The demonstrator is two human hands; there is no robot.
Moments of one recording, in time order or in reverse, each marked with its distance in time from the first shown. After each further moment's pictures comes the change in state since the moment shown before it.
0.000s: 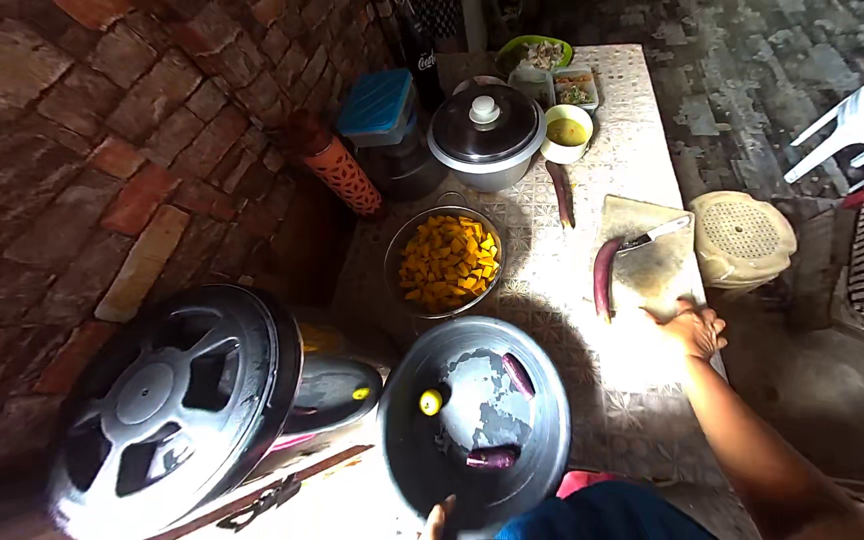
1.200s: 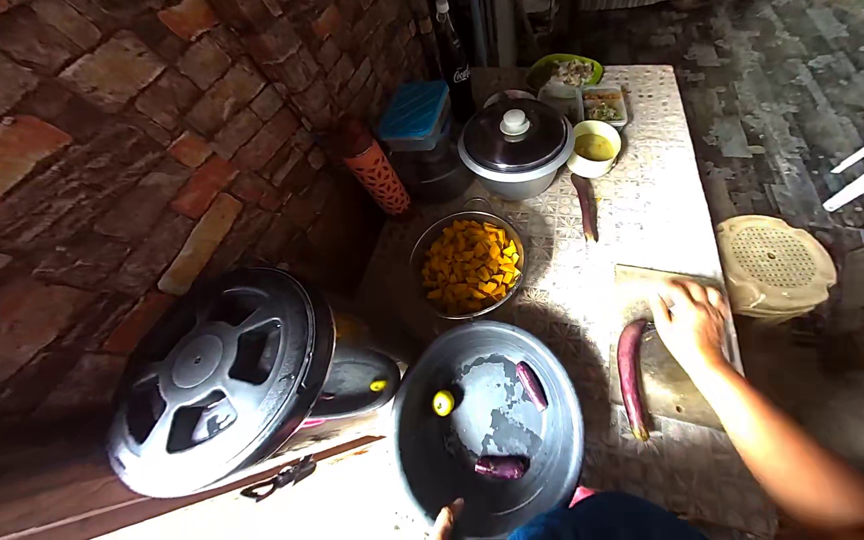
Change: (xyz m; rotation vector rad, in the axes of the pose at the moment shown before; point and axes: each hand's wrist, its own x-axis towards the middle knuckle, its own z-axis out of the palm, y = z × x) left_hand 0.001 -0.008 -0.004 -0.049 -0.033 -0.006; right_hand -0.005 -0.043 -0.023 0.173 0.257 -0.839
